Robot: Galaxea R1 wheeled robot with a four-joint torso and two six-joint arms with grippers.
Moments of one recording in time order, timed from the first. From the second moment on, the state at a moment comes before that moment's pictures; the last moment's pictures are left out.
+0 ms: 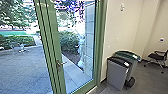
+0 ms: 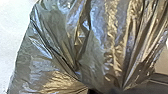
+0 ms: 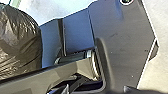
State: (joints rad) left arm 1.47 3.04 -2.81 -0.35 0.00 0.41; right arm -1.63 3.09 -2.71 0.17 0.11 0.10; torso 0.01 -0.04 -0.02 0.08
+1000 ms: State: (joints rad) left arm 1.47 3.04 -2.81 -0.34 0.00 0.41; right arm -1.63 3.09 -2.72 0.17 0.11 0.10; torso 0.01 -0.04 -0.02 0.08
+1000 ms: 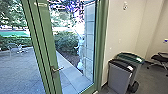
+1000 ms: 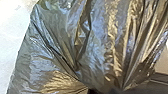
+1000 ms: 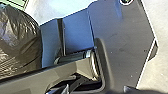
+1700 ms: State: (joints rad) left arm 1.47 3.04 -2.80 -0.34 0.00 0.41; right arm -1.63 3.09 -2.72 0.17 0.12 0.10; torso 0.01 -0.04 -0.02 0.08
